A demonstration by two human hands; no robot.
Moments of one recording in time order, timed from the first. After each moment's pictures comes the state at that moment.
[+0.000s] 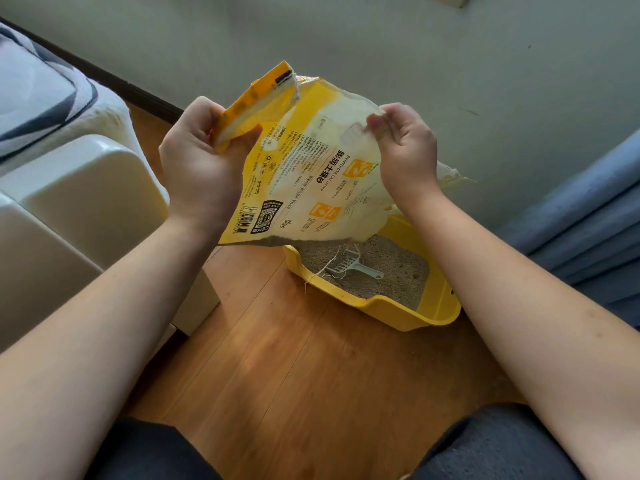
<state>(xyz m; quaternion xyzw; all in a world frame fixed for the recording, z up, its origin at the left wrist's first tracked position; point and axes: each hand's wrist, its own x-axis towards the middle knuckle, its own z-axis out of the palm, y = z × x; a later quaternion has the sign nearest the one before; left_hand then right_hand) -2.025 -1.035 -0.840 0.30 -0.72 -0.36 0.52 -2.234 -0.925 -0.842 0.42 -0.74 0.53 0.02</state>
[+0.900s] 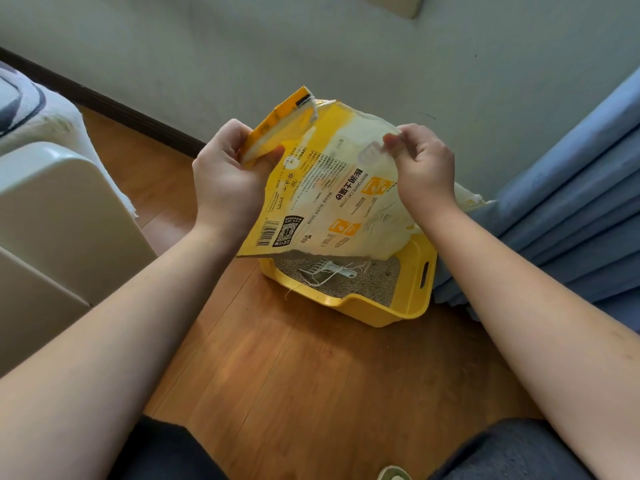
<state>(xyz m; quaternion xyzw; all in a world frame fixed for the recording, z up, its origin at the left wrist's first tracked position) -2.063 -1.004 -0.850 0.25 -0.70 -0.48 0.47 -2.258 -0.862 -0.832 0.39 -0.80 0.46 0.07</state>
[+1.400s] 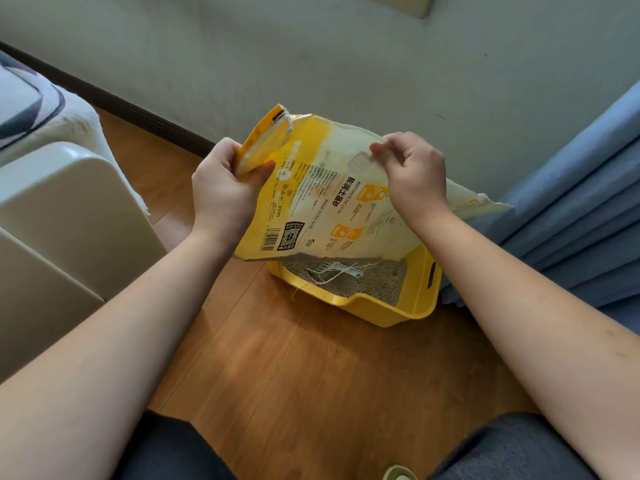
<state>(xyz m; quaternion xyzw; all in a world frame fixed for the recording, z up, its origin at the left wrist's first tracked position) -2.048 -1.022 -0.869 0.32 -0.72 -0.47 0.40 -2.244 -0.874 -0.838 0.42 -0.79 0.43 0.08</state>
